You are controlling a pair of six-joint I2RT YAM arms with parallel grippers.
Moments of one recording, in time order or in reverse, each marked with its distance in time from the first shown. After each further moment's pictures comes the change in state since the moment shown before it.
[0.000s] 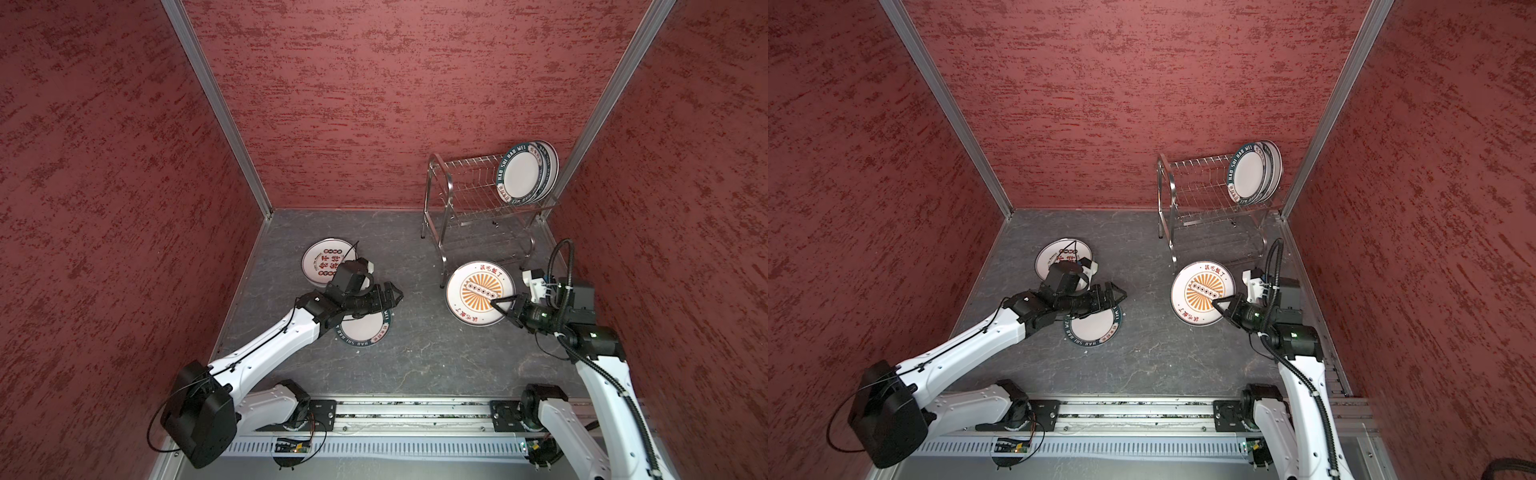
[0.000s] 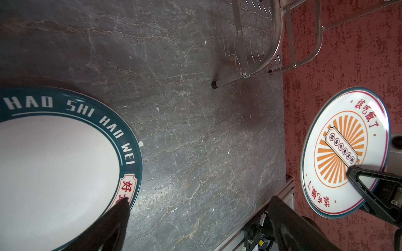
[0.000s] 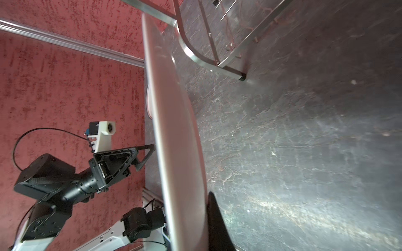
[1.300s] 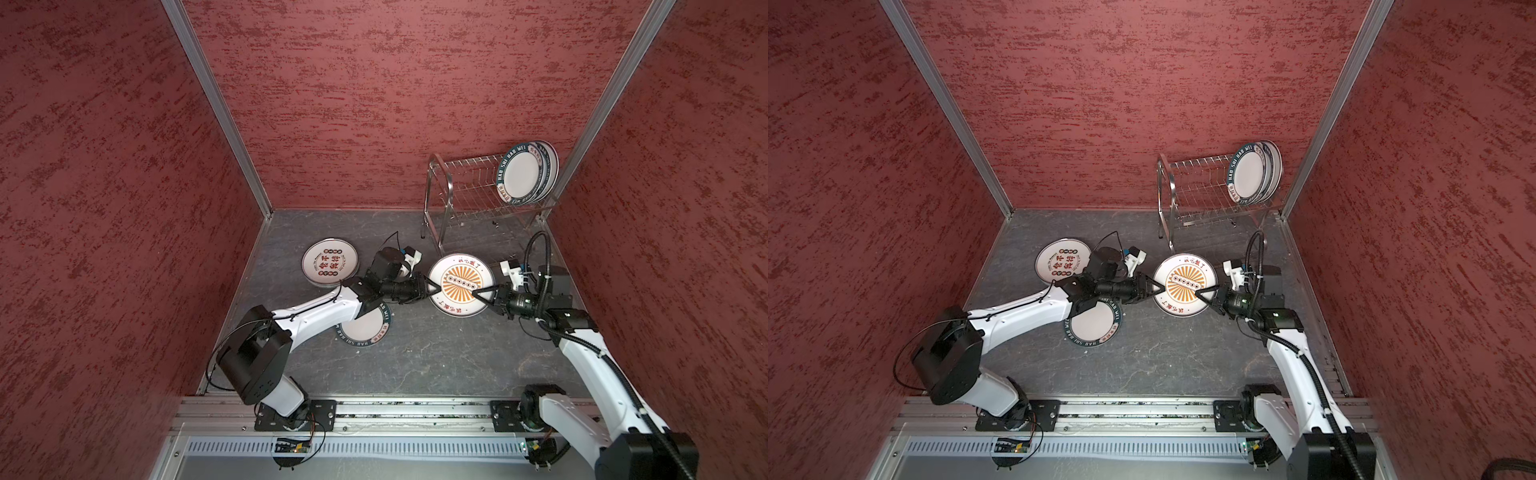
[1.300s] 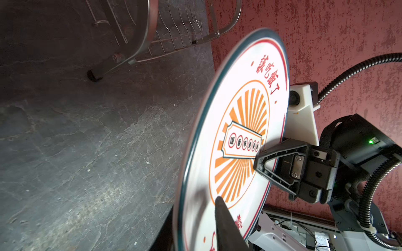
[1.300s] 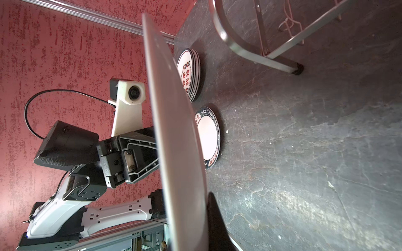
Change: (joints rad) left arm -0.127 0.365 0.194 0.397 0.261 -0.137; right arm 0.085 0.197 -0.077 0.360 -0.173 0.097
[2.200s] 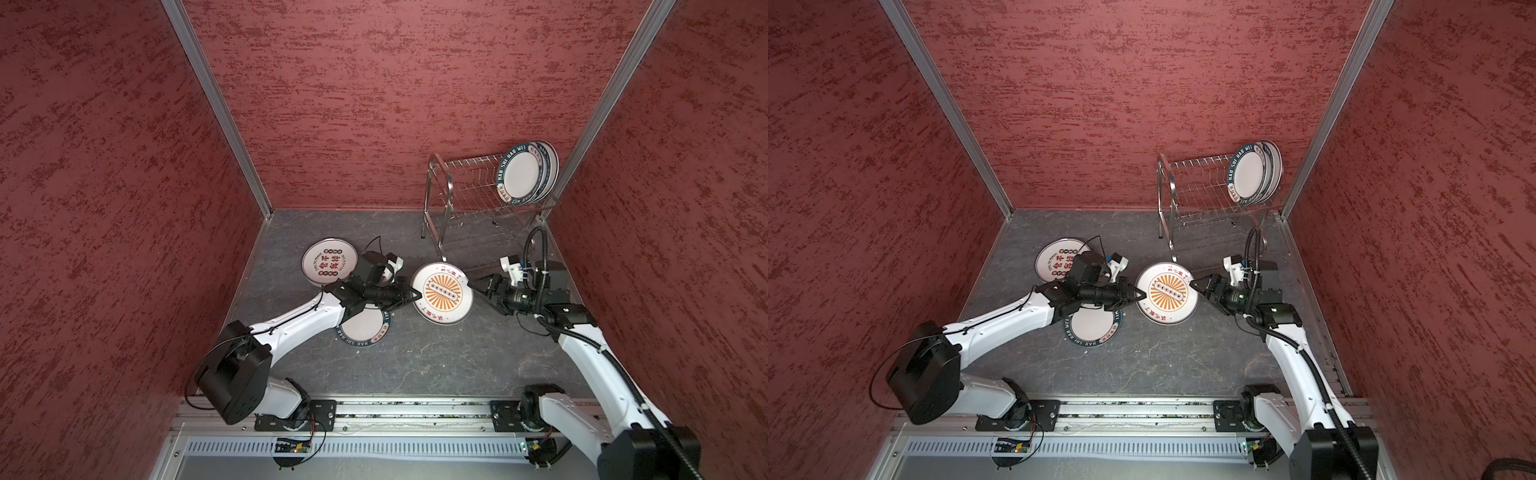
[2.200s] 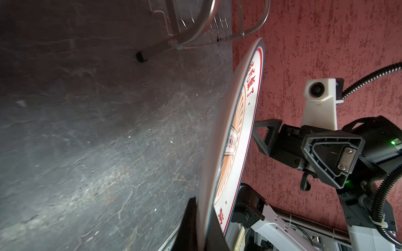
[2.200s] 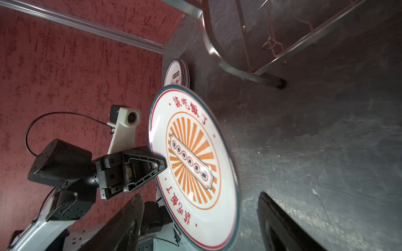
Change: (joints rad) left arm 0.104 -0.166 -0.126 -0.151 0.019 0.002; right arm 0.027 0.032 0.076 -0.058 0.155 -0.018
